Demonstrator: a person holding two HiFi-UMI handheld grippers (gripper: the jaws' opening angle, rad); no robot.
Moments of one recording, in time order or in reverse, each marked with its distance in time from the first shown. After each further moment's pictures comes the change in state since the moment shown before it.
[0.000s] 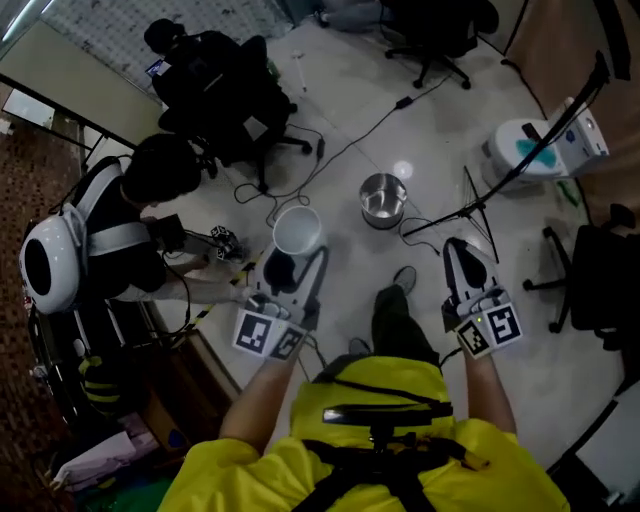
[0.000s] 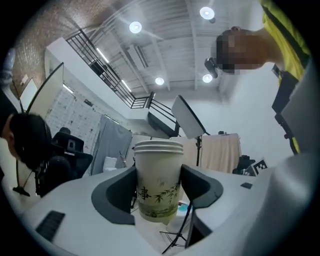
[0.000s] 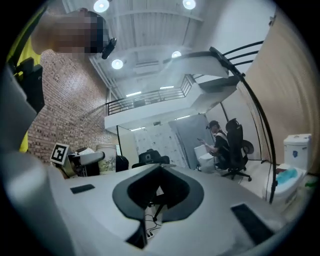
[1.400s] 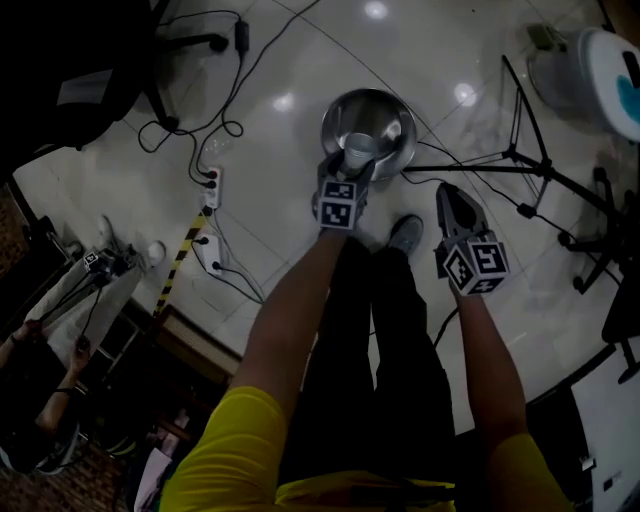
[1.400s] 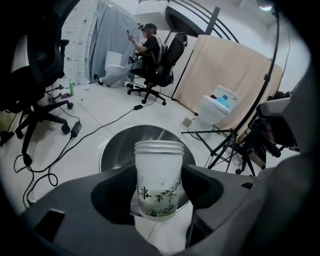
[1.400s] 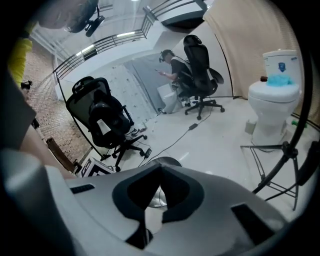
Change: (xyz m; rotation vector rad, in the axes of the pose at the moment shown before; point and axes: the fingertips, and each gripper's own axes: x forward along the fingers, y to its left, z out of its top) left arm 0.268 0.272 -0.806 -0.085 0.982 0.064; right arm 0.240 -0.347 -0.545 0.244 0.550 -0.306
